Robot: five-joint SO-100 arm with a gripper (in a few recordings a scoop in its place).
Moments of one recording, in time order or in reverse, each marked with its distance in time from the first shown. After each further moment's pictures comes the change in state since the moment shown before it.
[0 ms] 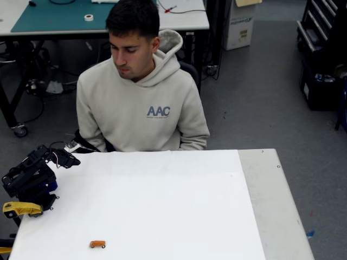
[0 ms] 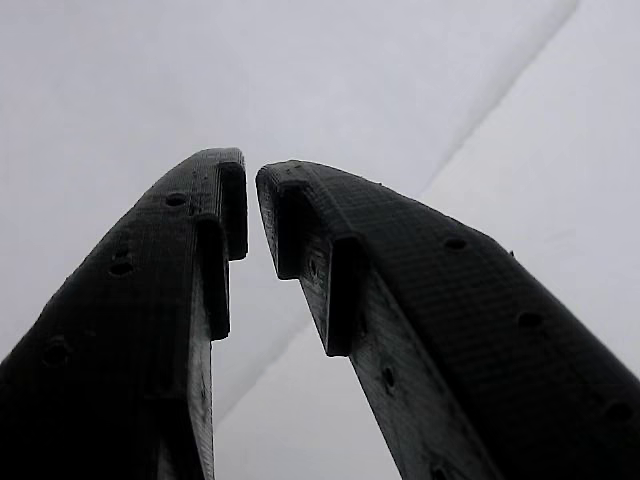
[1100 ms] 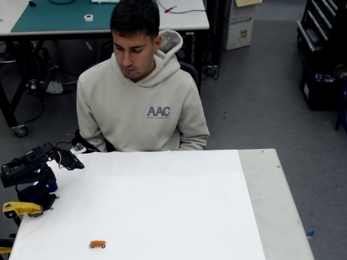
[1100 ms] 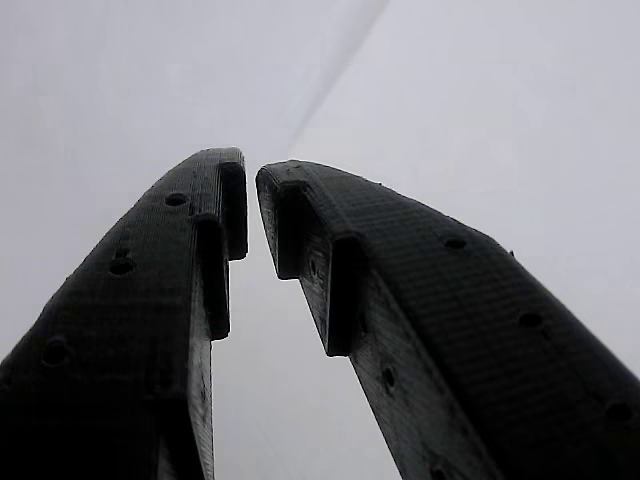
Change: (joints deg) arm 11.1 -23.2 -10.7 -7.3 -0.5
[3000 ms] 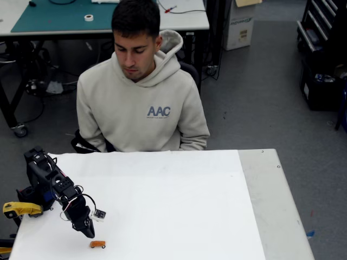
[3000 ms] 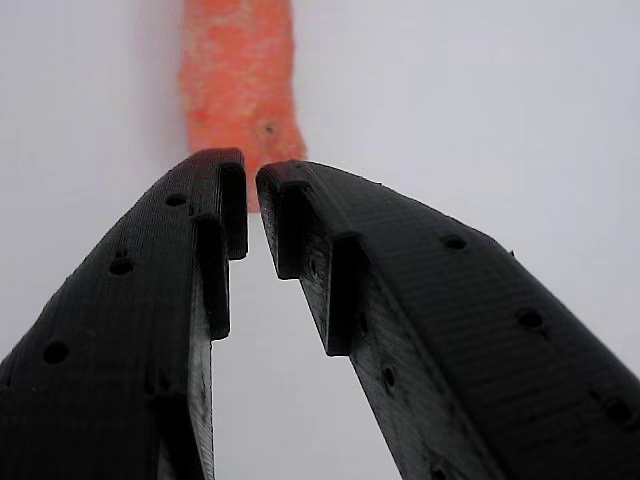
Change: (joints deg) arm 73.4 -77.9 -56.0 -12.4 -38.1
